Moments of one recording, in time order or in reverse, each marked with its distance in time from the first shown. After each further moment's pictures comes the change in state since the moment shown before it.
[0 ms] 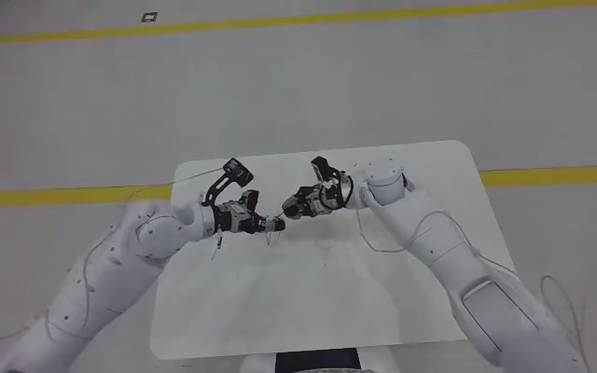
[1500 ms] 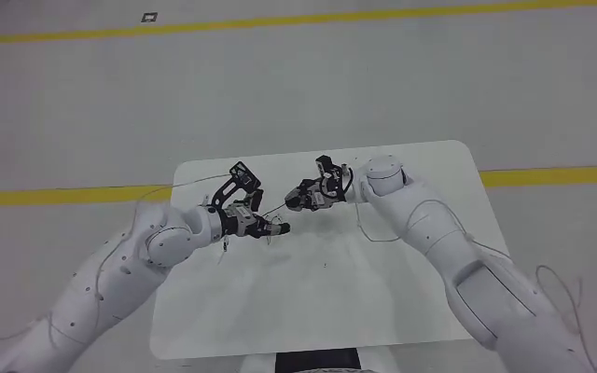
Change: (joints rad) left arm -0.007 0.014 0.066 -0.024 0.147 0.006 0.139; right arm 0.082 -0.029 -0.088 0.177 0.158 0.000 -0.052
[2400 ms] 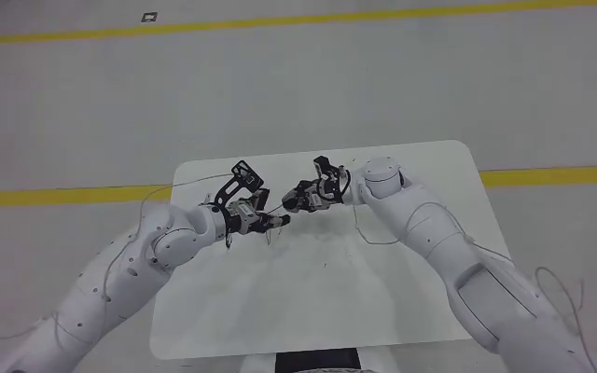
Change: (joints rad) left arm 0.001 -0.020 0.005 0.004 0.074 0.035 0.029; right arm -0.007 0.012 -0.032 -0.039 0.034 0.000 -0.031
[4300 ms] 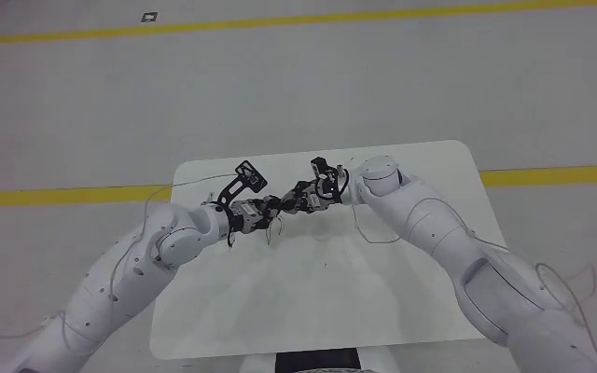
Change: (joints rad) left arm 0.008 -0.037 -0.020 0.014 0.048 -0.012 -0.026; right arm 0.057 0.040 -0.168 -0.022 0.184 0.000 -0.034
